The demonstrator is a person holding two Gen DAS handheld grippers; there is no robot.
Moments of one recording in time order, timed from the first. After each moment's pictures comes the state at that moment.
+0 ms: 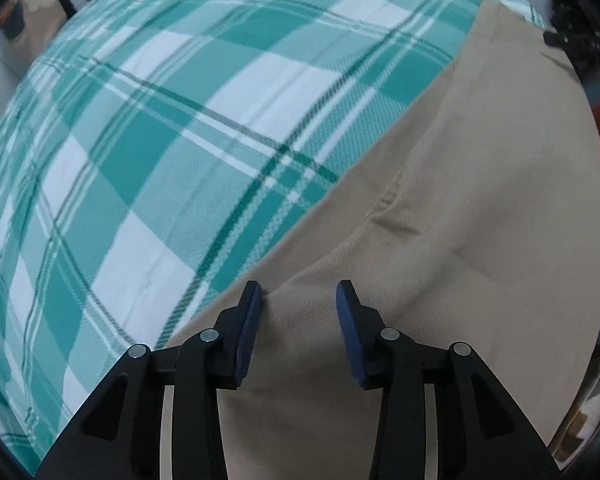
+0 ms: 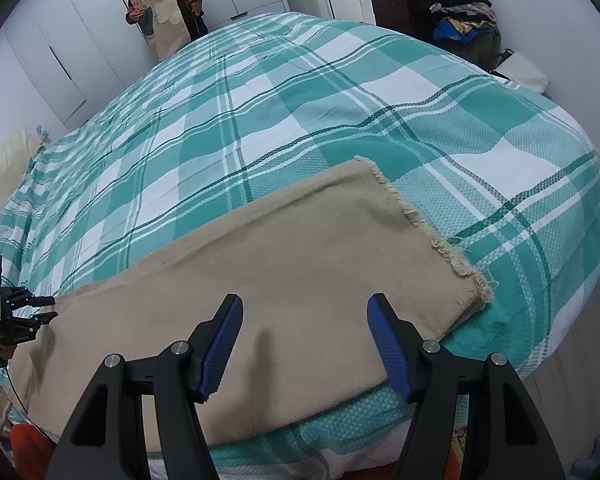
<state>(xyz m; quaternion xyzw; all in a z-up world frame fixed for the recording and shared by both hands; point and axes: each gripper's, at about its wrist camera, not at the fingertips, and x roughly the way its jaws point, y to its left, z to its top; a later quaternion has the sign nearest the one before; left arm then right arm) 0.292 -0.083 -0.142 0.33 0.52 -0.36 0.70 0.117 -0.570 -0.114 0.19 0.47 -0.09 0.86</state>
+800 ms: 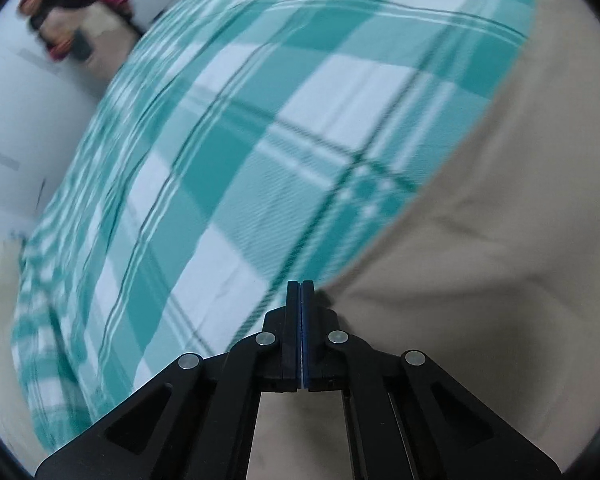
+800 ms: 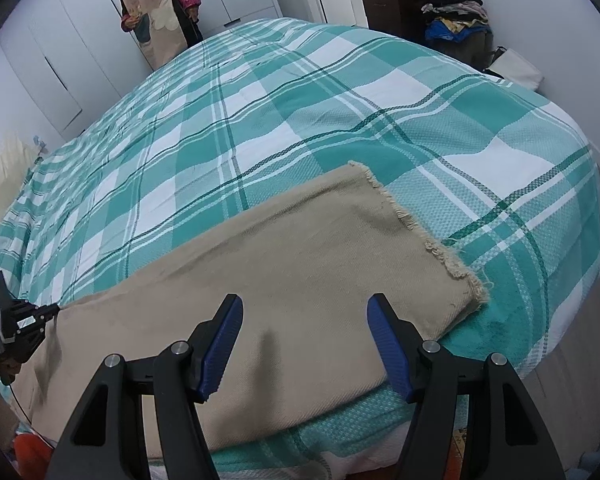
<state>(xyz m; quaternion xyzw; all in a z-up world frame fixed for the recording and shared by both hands) 0.274 -0.098 -0.142 0.41 0.44 -0.19 0.78 0.116 -0.575 -0.113 0.21 0.46 -0.09 0.86</state>
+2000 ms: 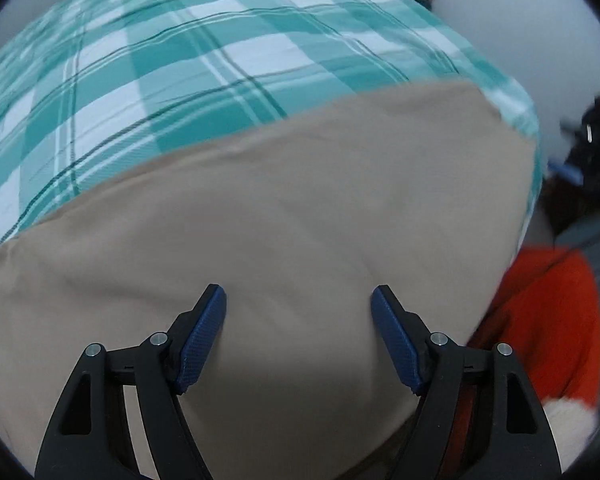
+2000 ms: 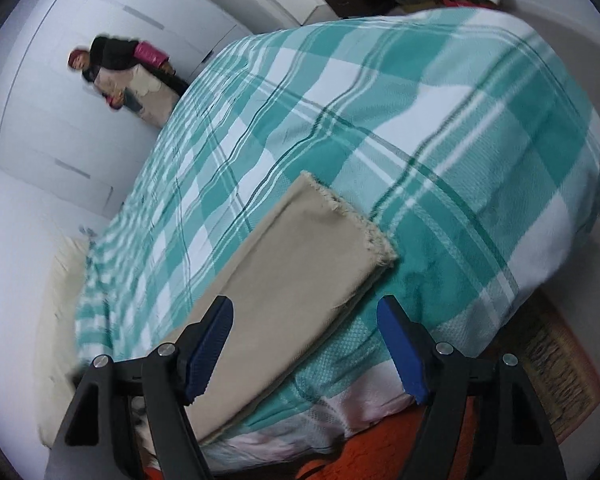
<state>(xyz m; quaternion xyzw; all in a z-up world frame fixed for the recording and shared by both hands) 0.169 -0.223 -0.126 0.12 0.55 -0.31 0.77 0.047 -0.654 -0.102 0.43 0.42 -0.05 0.80</state>
